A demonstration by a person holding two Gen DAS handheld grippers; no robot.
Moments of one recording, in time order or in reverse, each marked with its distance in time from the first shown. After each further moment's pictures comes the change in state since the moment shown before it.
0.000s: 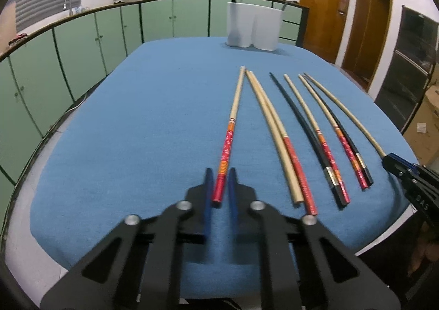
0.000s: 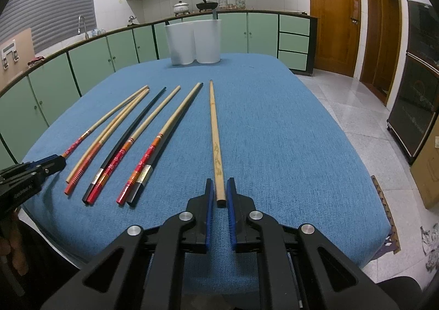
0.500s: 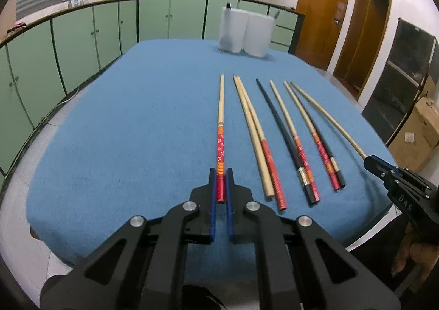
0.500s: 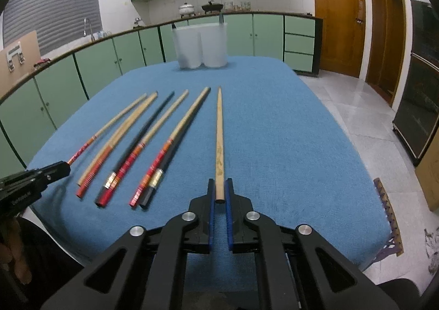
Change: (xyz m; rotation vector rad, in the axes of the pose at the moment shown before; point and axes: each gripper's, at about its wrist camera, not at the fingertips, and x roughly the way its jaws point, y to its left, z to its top) left arm -0.023 -0.004 0.002 -0.052 -0.013 -0.053; right arm -0.020 -0.001 0.013 0.002 -0.028 0.046
